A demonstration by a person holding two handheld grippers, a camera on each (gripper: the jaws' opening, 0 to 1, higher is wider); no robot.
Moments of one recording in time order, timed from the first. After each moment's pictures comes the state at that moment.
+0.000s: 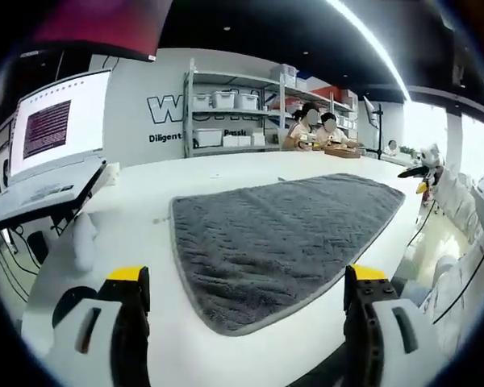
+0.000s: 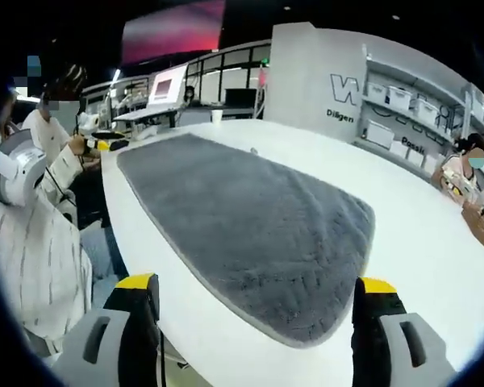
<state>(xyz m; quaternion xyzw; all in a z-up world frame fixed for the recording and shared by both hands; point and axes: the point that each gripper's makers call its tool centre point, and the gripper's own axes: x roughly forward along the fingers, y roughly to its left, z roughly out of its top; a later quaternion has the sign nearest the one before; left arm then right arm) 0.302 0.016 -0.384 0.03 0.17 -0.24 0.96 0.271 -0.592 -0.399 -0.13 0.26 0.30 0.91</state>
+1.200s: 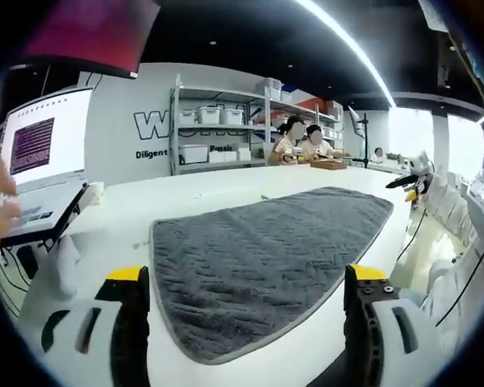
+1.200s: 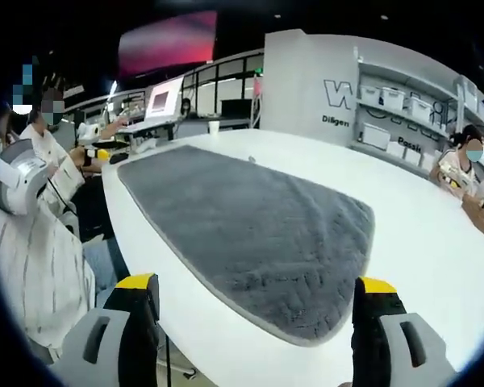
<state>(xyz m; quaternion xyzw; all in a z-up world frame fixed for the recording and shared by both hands) 0.306 -0.017 -0.365 0.03 0.12 -0.28 0.95 0.265 -0.593 -0.396 -0.10 0.24 0.30 0.92</state>
